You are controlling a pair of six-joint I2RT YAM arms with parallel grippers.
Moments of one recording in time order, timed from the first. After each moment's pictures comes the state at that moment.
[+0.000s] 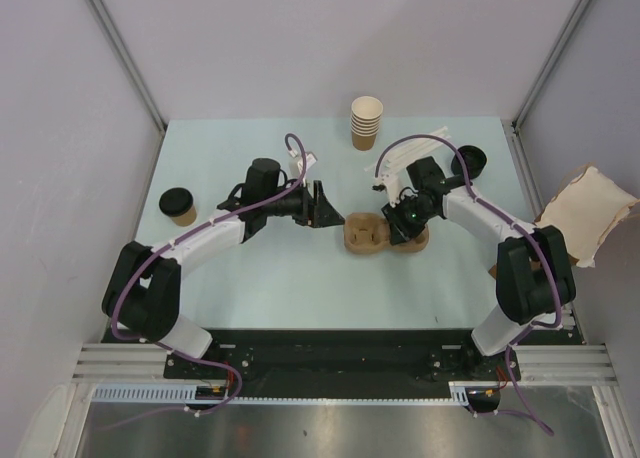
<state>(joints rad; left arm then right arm) -0.48 1.51 0.96 0.06 0.73 -0.46 0.35 1.62 1.16 -0.71 -0.43 -0.38</state>
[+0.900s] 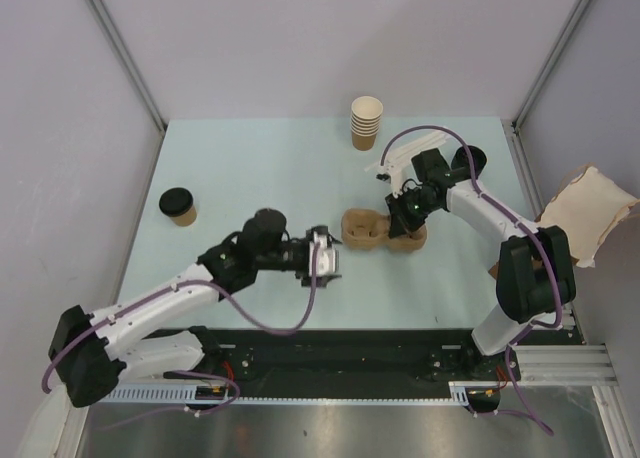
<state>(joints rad) -0.78 1.09 0.80 -0.14 0.57 0.58 0.32 1.63 1.22 -0.75 -0.51 -0.32</state>
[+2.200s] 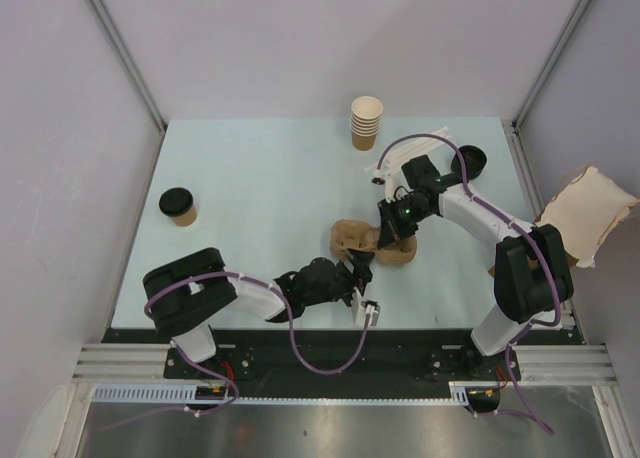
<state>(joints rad) -1.11 1.66 0.53 0.80 0.11 1.18 0.38 1.64 1.19 -0.75 -0.57 -0.06</state>
